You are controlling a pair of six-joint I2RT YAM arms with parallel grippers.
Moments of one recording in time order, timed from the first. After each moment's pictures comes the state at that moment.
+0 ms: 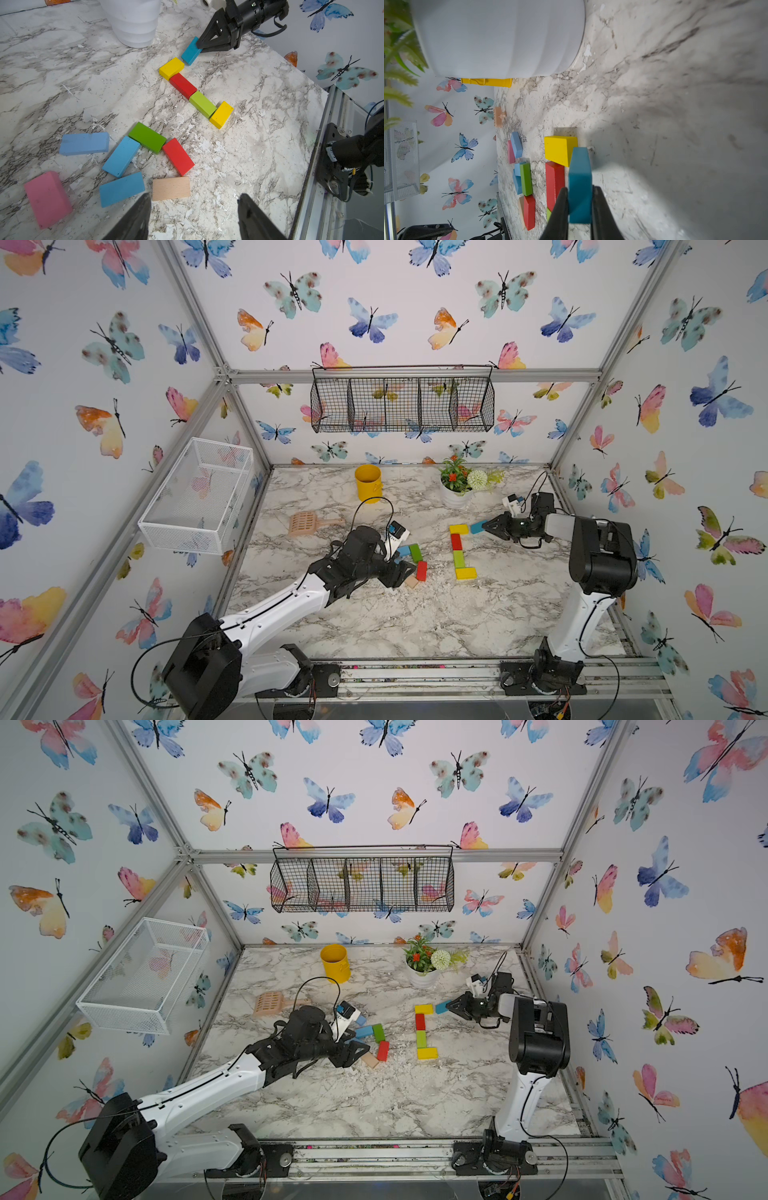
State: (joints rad) left arm -0.73 1.21 0.74 -0.15 0.29 -0.10; right arm -0.11 2.00 1.15 -0.26 -0.88 0.25
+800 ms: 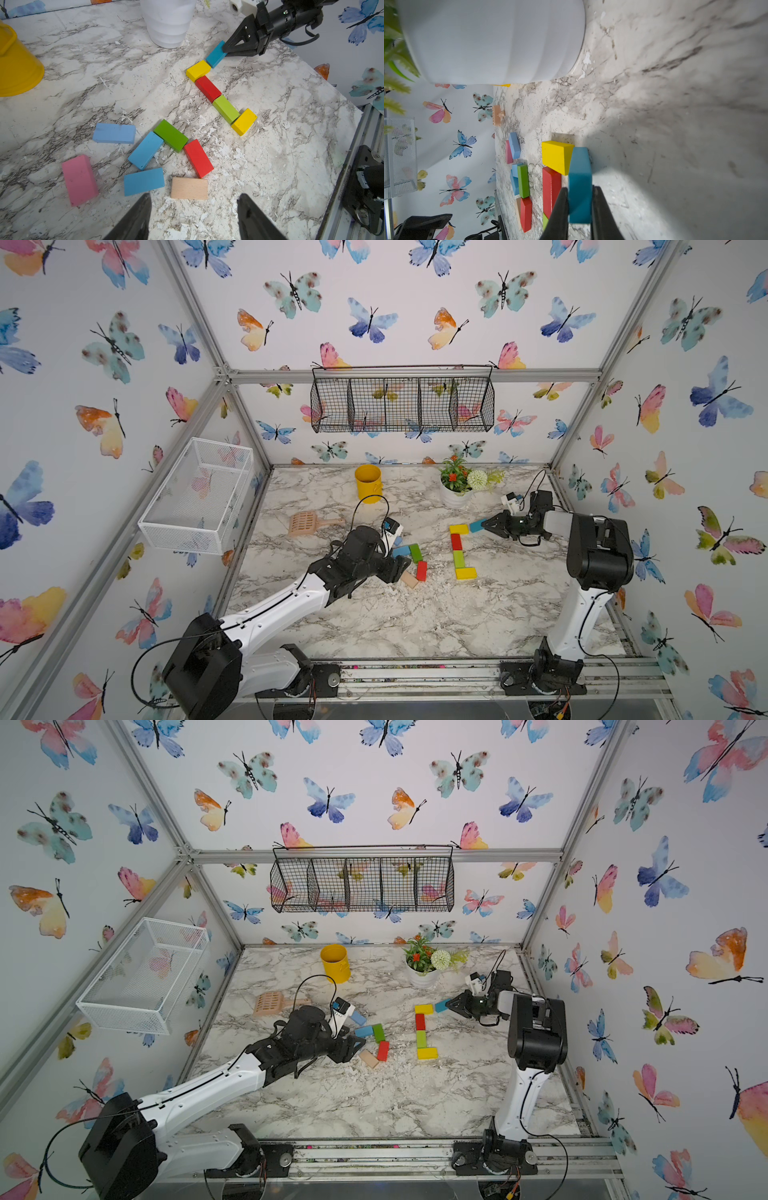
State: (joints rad) left arm -0.74 1.21 0.74 -0.15 0.16 -0.17; right arm -0.11 2.03 1.20 -0.29 -0.89 0.21
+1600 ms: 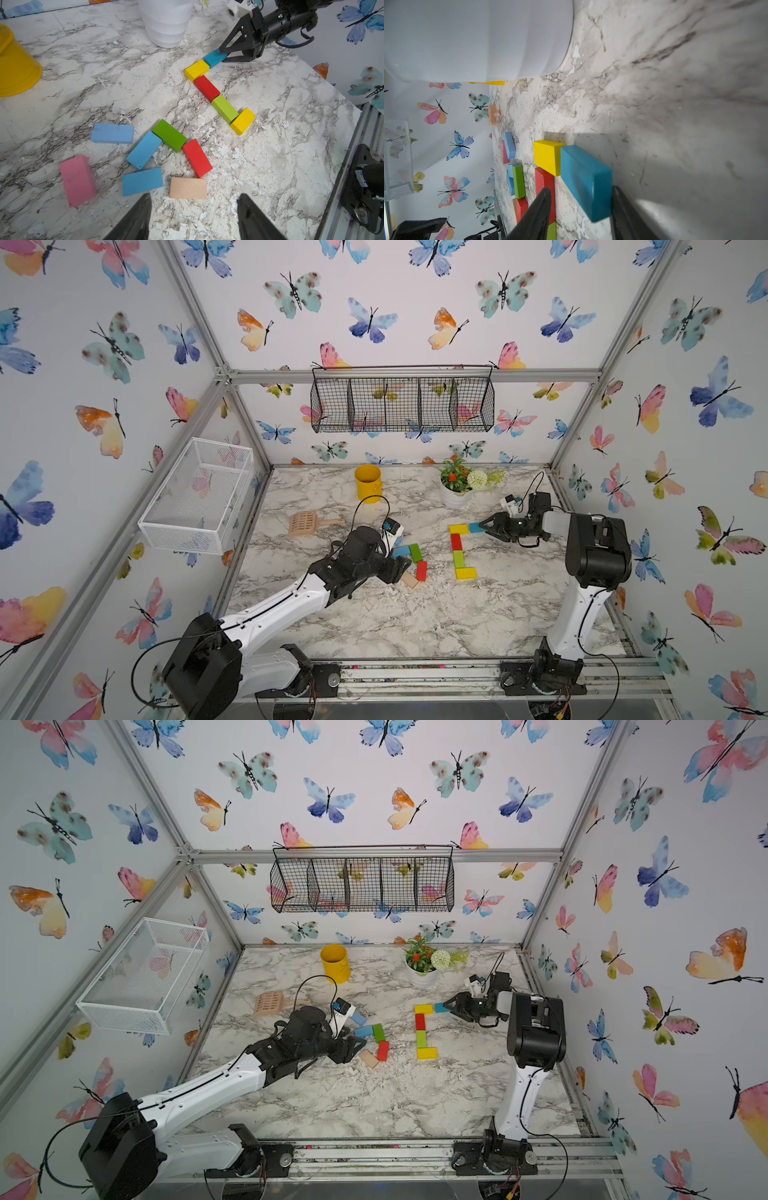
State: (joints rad) left arm -0.74 1.21 0.74 -0.15 0.16 -0.17; right arm -0.11 2.05 1.20 -0.30 -0.85 0.21
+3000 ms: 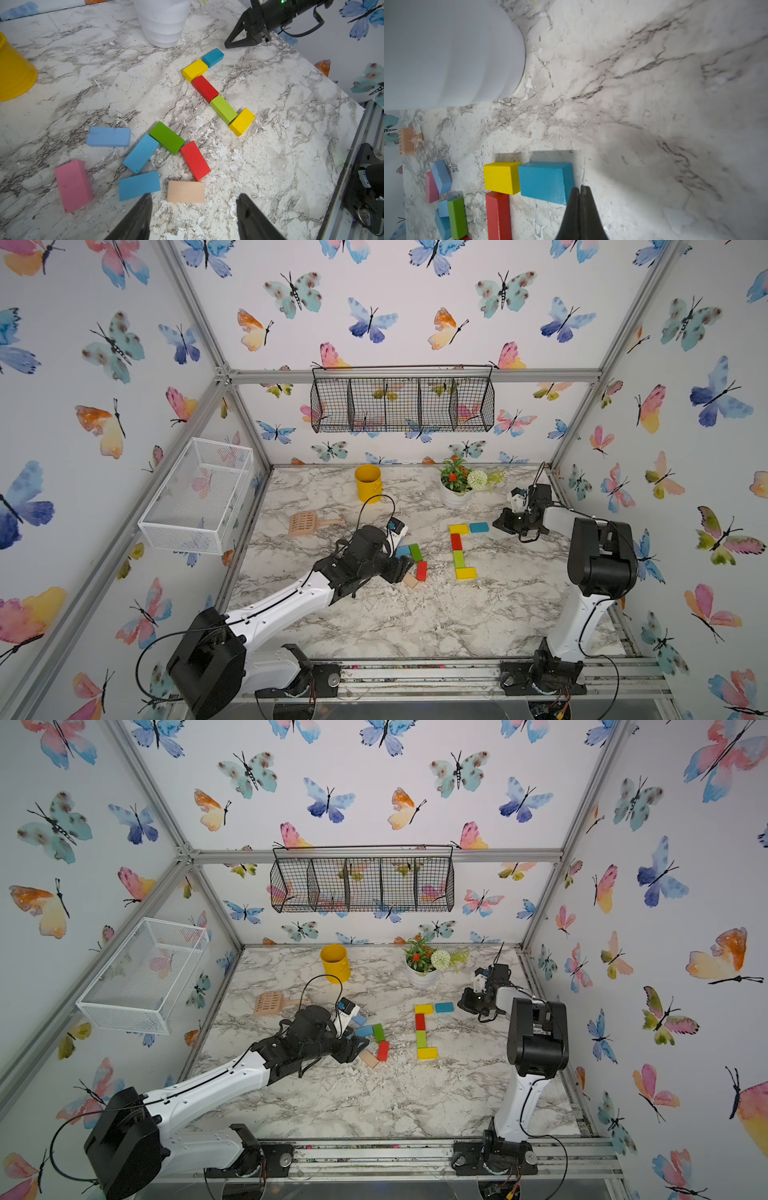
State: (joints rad) left arm -0.77 1.24 0.77 -0.16 0.14 -0.17; right arm -0.07 1.97 1.22 -0.34 -0.49 0.17
